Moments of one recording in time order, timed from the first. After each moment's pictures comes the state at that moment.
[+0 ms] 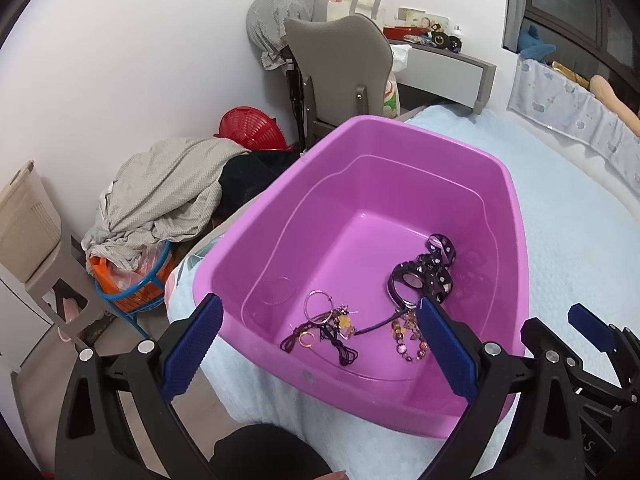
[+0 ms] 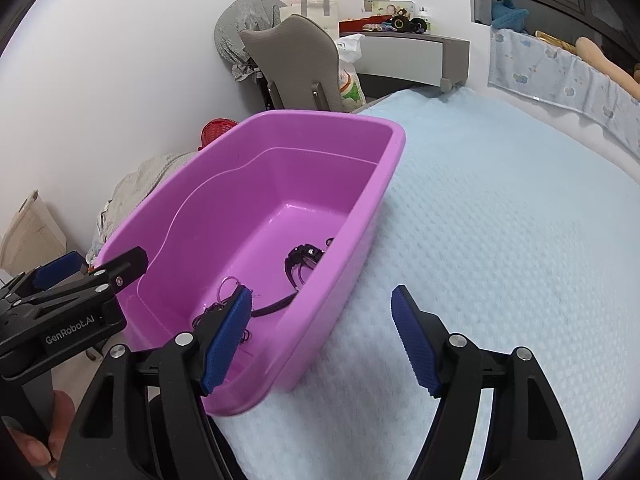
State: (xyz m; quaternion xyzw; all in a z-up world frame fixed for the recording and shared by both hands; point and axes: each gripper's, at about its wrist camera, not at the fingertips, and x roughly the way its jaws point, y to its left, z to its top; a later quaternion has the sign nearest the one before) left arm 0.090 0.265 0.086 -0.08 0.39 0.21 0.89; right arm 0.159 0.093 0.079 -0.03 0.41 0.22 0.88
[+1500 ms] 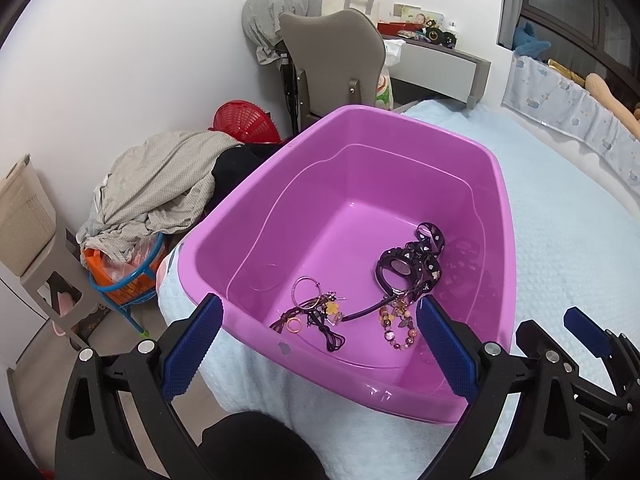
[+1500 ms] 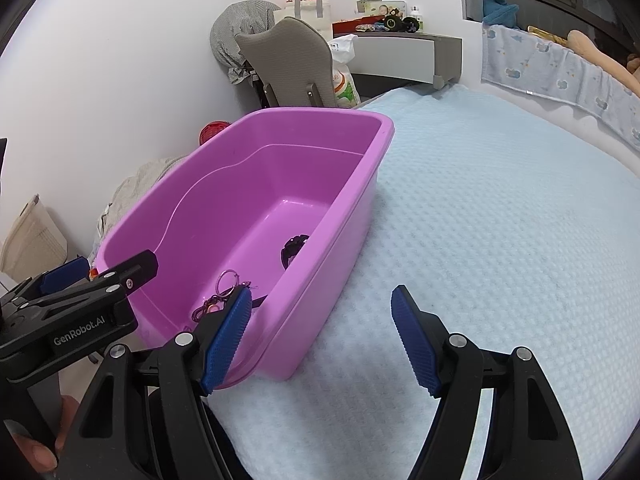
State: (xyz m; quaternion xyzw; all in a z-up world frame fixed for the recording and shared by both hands) left arm 0.083 0.252 0.081 -0.09 0.40 0.20 0.89; right arm 0.148 0.079 0.075 -0.02 0.41 0.22 0.88
